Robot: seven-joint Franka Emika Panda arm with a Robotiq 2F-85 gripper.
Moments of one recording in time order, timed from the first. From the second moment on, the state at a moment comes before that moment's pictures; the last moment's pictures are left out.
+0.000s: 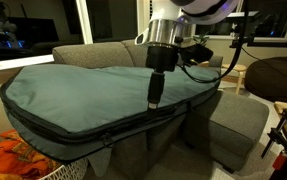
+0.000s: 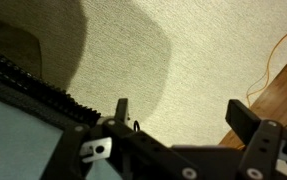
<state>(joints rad) 0.05 0.25 0.18 -2.32 0.57 2.60 -0.67</state>
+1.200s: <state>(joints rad) -0.01 0.32 0.26 -2.30 0.74 2.83 -0.71</state>
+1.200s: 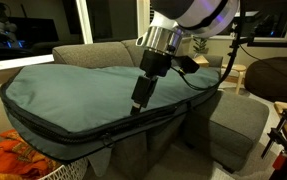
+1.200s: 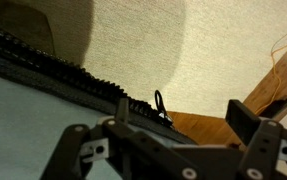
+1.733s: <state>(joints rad) -0.06 0.35 0.42 -2.30 1.12 3.02 -0.87</state>
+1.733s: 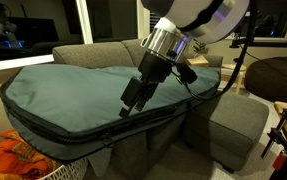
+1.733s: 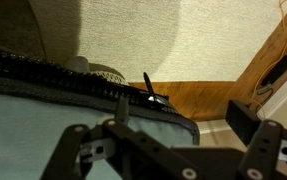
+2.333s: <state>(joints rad) -0.10 0.40 0.52 -2.21 1.48 3.14 -1.16</state>
